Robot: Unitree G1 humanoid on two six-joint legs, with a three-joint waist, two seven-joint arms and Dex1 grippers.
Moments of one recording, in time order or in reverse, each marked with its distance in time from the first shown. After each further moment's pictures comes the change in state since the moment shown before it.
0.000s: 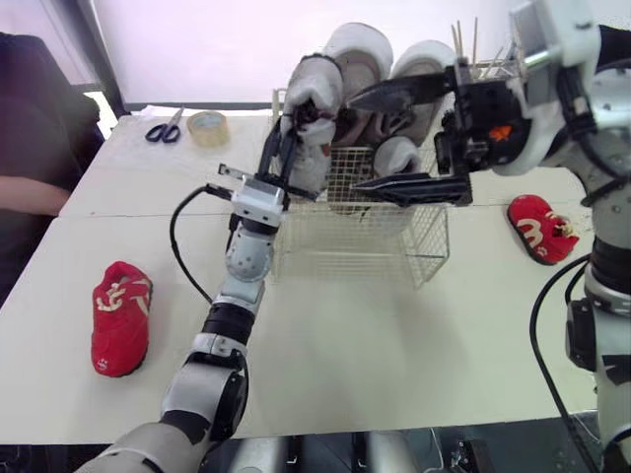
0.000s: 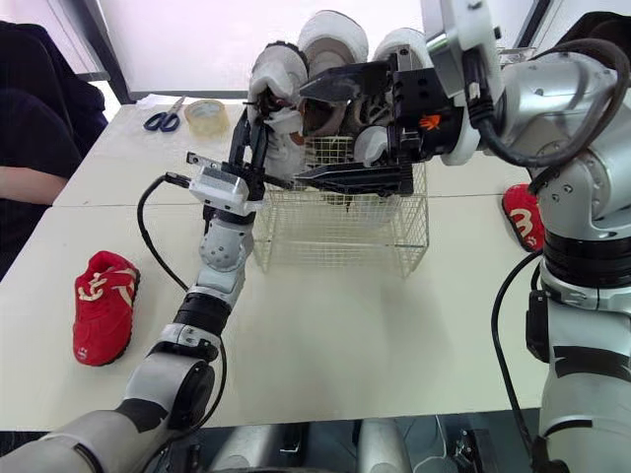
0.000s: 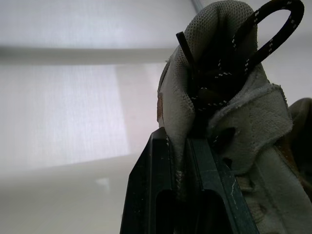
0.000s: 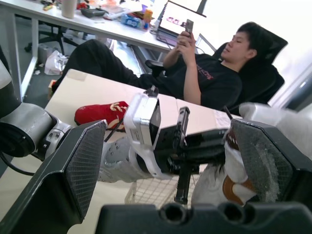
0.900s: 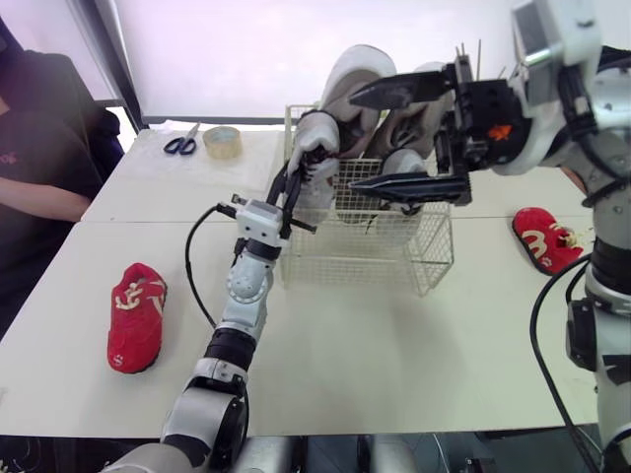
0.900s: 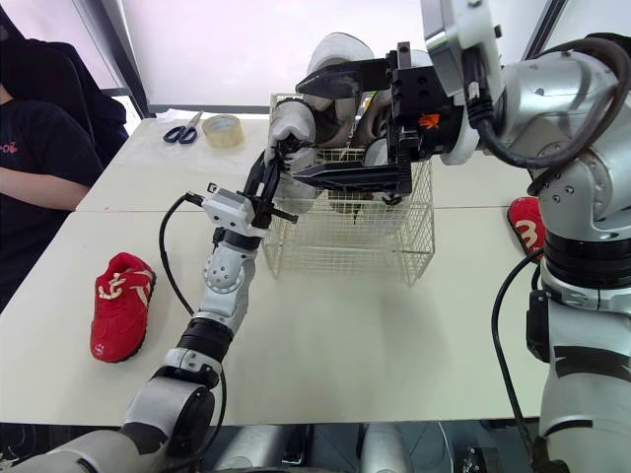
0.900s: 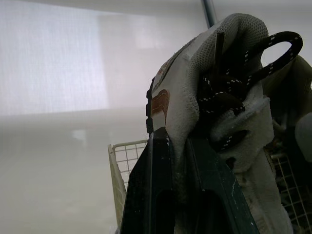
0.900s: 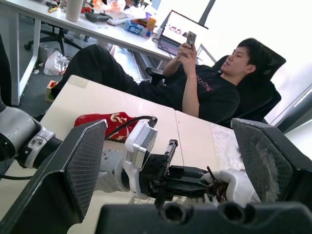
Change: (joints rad) left arm 0.162 -0.037 -0.035 -0.106 -0.203 0.220 -0.250; right arm 0.000 -0.002 0.000 -0.005 0.005 0.000 -0.019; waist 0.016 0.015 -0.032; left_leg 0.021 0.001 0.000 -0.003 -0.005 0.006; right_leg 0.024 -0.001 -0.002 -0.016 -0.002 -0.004
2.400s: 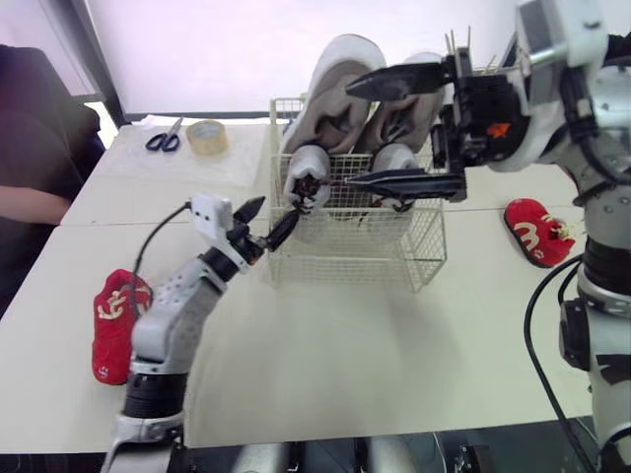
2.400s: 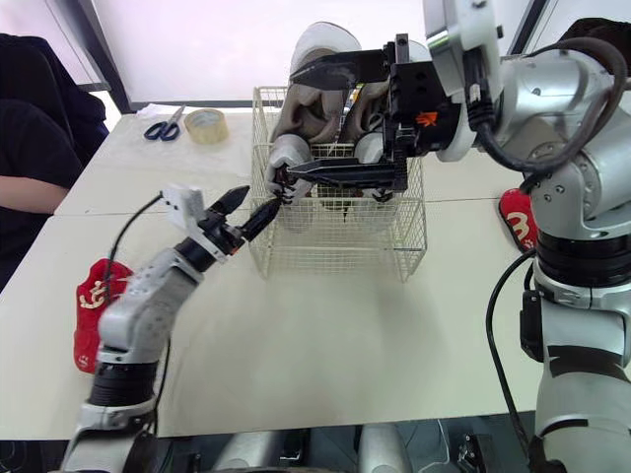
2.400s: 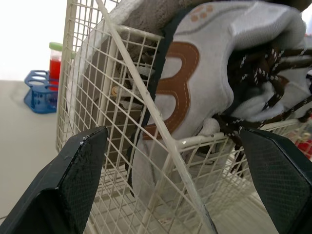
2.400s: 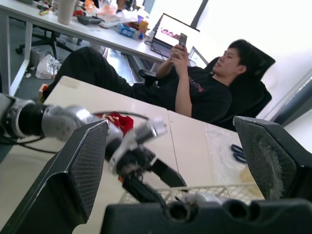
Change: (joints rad) left arm 0.239 0.306 0.142 -0.797 -0.619 1.256 -0.234; right arm 0.002 0.025 0.002 0.026 -0.024 -0.073 0.008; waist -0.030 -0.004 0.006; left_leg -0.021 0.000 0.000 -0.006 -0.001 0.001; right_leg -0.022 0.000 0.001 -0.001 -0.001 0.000
